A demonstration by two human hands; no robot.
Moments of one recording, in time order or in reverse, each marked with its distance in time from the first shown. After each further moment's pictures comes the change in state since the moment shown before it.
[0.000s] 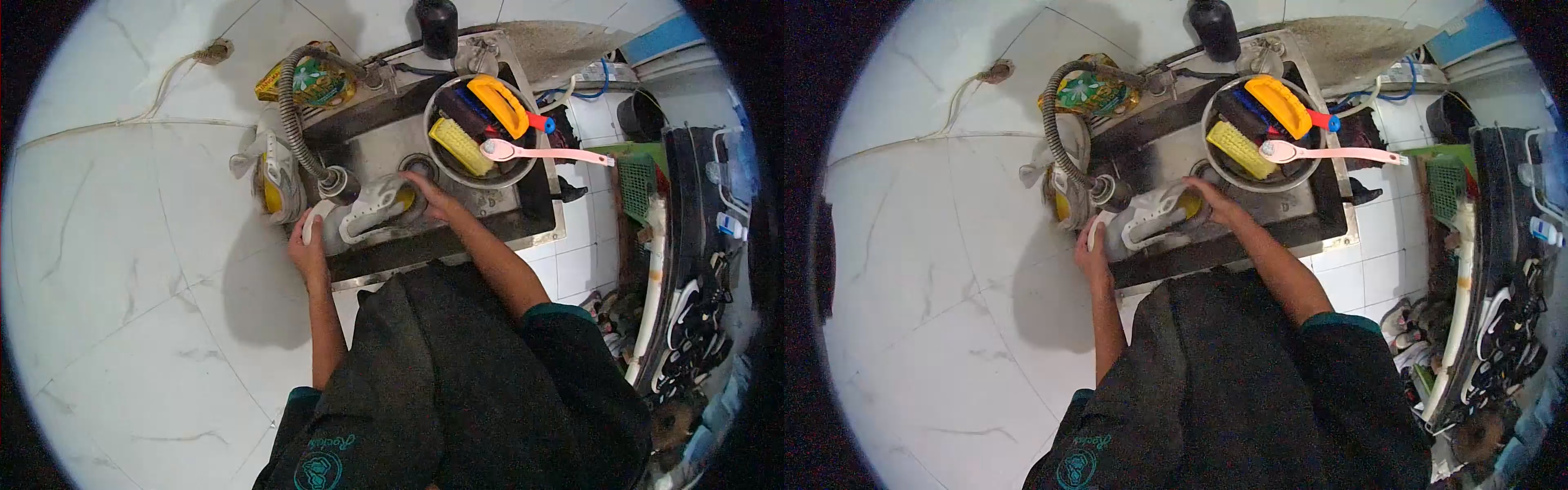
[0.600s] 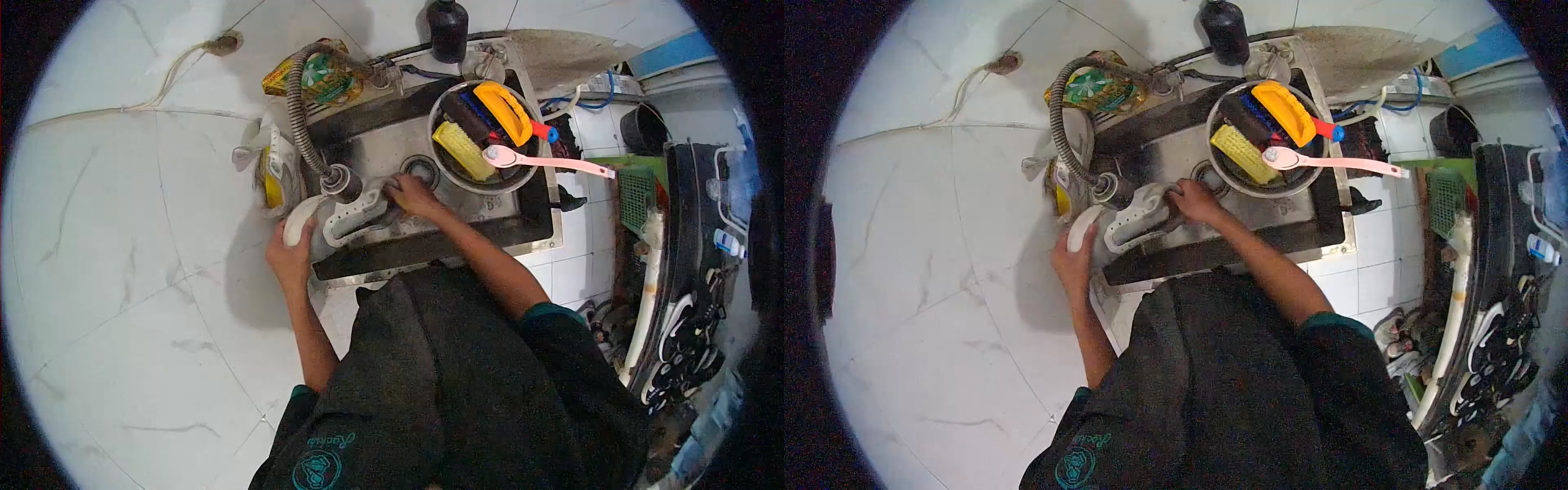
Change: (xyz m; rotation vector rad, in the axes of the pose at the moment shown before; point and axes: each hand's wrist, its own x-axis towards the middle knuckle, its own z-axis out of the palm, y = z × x) left_hand -0.009 0.054 -0.030 0.572 0.084 0.129; right_hand 0.037 0.009 0.008 -1.168 0.130 -0.374
